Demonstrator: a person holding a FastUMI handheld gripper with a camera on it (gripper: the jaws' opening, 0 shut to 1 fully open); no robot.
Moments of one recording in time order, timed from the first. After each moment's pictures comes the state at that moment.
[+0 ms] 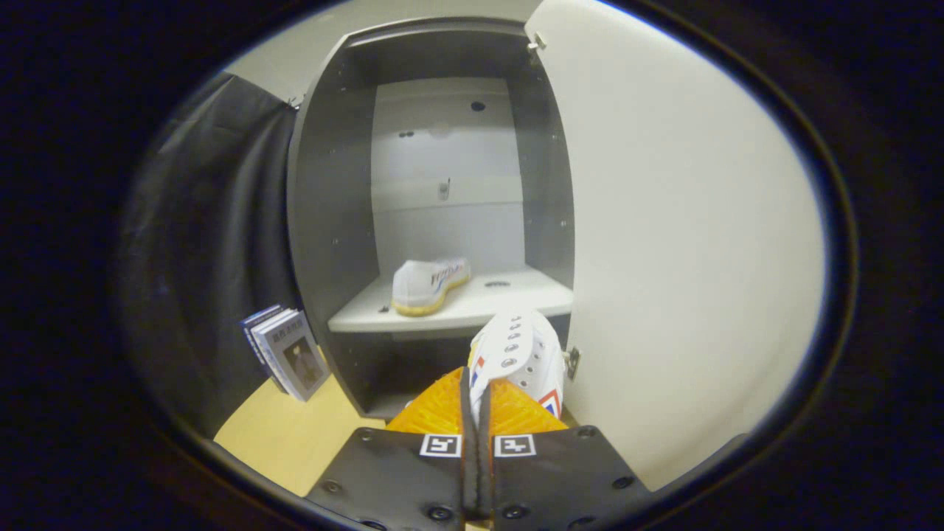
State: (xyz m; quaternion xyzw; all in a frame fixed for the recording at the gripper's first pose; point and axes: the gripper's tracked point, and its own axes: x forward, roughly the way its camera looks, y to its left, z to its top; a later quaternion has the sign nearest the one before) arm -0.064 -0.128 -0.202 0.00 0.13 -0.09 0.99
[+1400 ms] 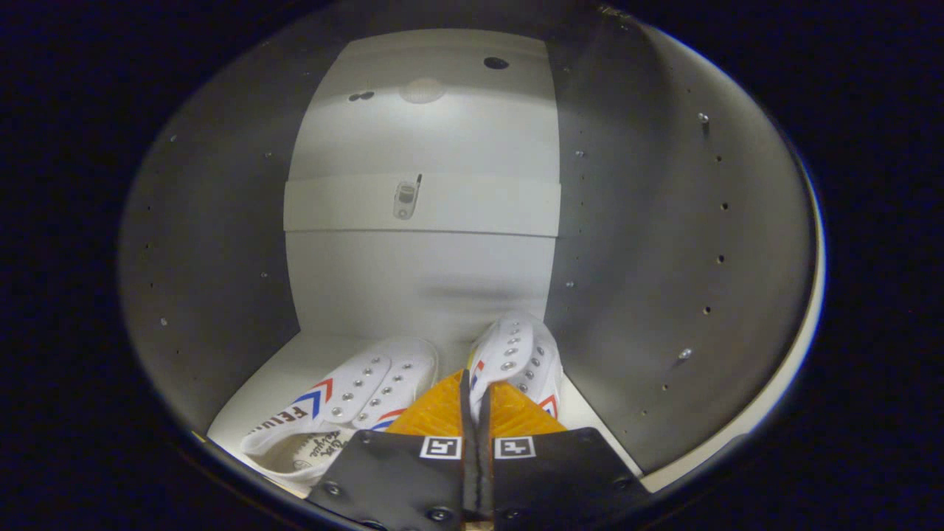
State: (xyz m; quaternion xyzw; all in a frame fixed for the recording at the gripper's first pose) arm 0.191 -0.173 -0.210 -0.05 0.16 -0.08 0.98
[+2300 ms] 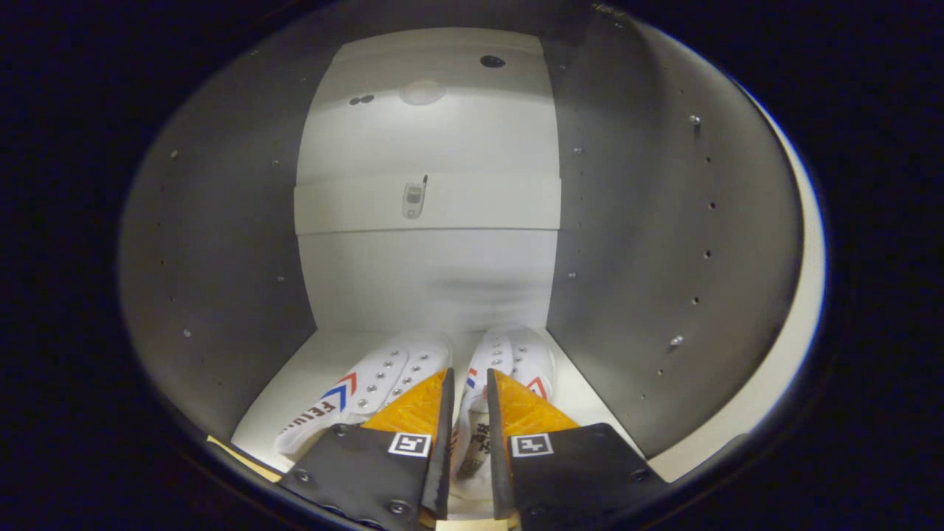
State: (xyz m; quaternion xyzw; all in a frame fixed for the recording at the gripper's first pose) arm 0.159 -0.158 -0.197 -0.03 0.17 -0.08 0.98
